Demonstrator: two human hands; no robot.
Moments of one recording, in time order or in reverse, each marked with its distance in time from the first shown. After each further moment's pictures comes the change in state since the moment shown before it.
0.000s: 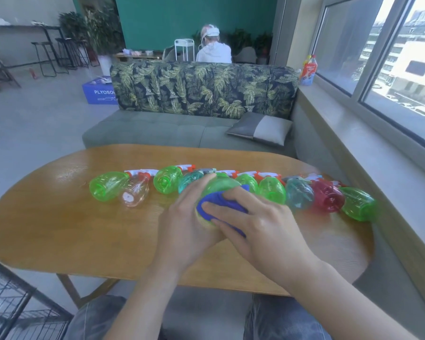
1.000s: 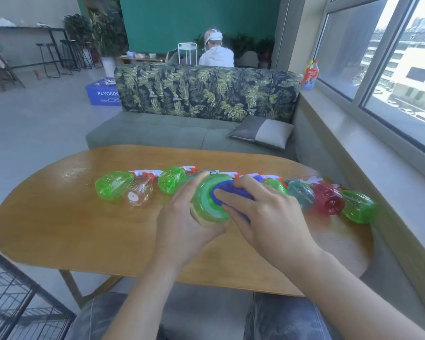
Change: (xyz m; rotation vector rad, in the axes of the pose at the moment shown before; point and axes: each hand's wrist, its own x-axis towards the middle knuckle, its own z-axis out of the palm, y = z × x) left_hand -0.002 -0.002 -0.012 -0.038 0.058 -0.051; right_hand 0.012 0.002 -0.001 -0.106 0.043 0.052
